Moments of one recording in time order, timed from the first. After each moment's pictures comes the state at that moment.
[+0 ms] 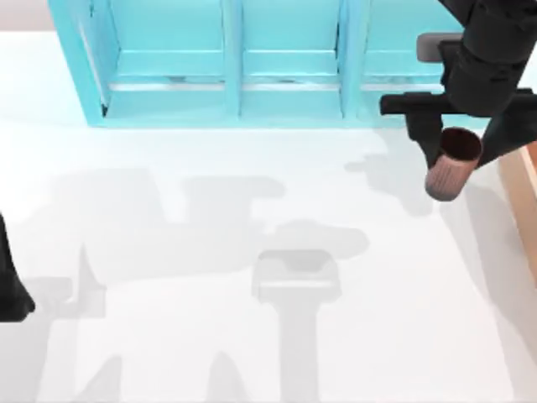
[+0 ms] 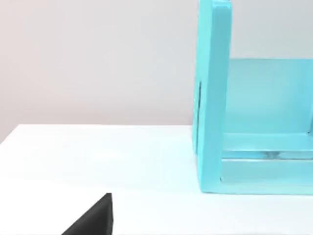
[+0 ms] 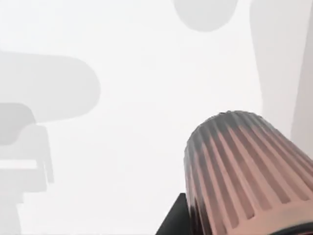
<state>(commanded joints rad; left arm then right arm) 0.00 0.00 0.00 0.00 0.00 0.00 0.35 2.05 1.87 -1.39 0.00 0.37</state>
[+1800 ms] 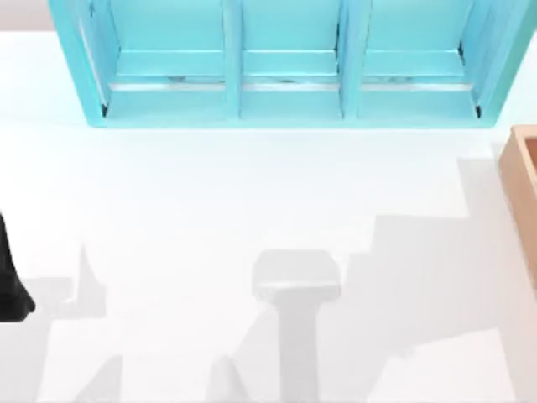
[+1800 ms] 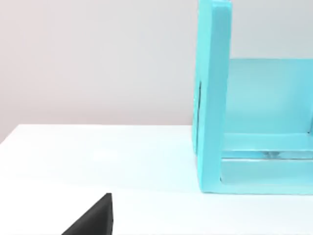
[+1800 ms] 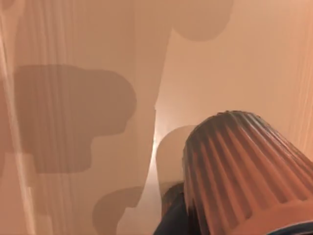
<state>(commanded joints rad) 0.00 0.00 0.00 0.00 0.00 0.00 -0.29 1.76 1.48 -1.26 0.03 -0.28</state>
